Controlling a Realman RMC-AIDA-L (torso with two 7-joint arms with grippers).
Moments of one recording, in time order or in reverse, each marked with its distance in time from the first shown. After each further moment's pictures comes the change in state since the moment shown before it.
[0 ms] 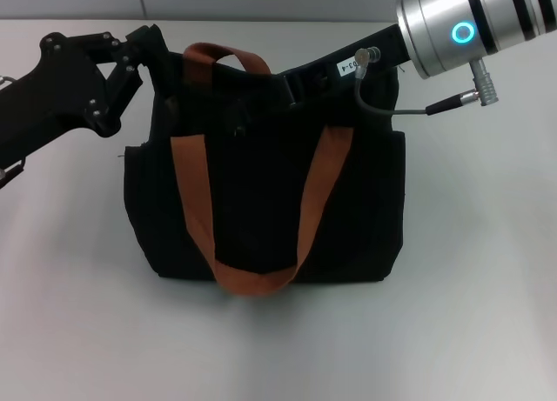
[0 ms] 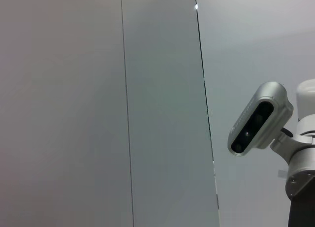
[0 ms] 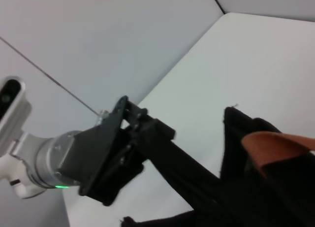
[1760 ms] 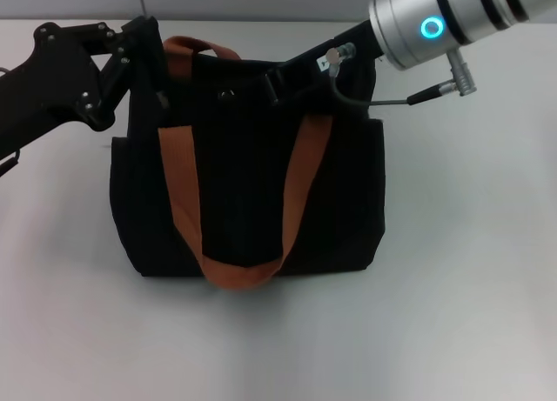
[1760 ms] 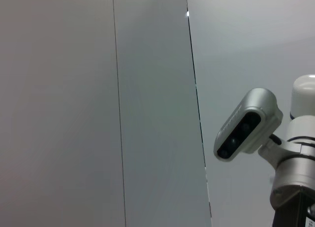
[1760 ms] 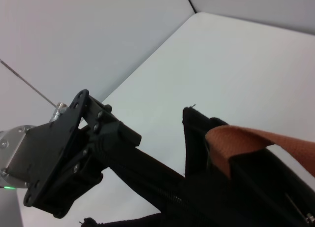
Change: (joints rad) left arm -0.008 0.006 -0.003 0.019 -0.001 0.033 -0.025; right arm -0.017 0.003 -0.154 -0.137 -0.057 0.112 0.126
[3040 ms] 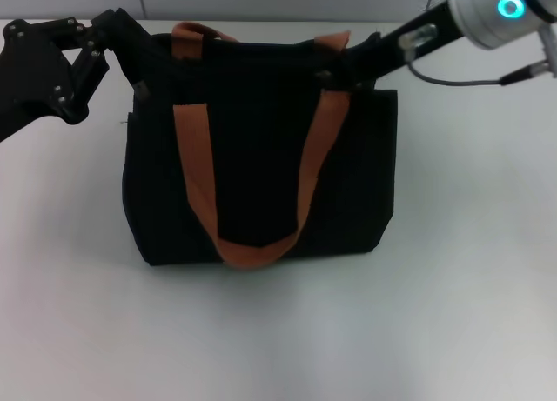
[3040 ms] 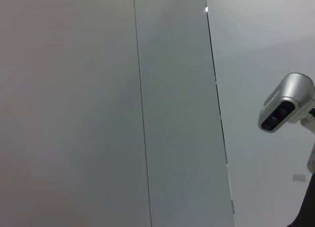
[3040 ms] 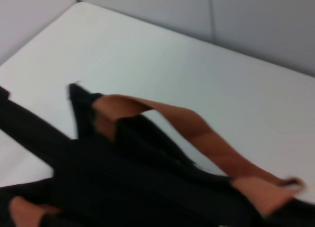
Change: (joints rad) left arm 0.019 0.018 -0.040 0.000 -0.002 -0.010 0.004; right arm -0.143 0.003 -0.037 -0.485 -0.381 -0.168 0.337
